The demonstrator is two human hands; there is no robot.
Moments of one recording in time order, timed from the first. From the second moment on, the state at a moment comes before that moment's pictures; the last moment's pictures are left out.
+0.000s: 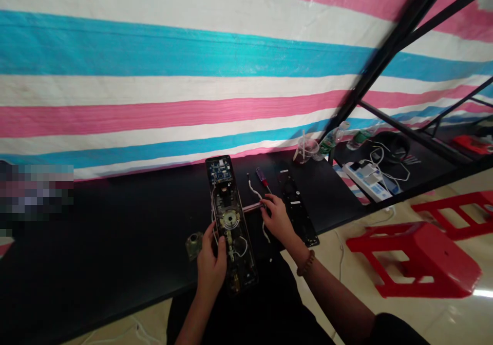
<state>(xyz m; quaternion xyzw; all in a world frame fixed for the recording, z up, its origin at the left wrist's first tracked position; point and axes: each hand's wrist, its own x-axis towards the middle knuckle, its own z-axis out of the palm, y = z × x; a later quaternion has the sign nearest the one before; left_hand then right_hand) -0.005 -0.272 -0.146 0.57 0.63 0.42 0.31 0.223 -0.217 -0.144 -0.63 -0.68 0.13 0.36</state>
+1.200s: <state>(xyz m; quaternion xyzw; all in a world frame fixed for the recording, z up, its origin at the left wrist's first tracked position) -0.006 -0.274 -0.146 0.53 0.58 0.45 0.42 0.219 -0.226 -0.173 -0.67 -0.60 0.06 0.43</state>
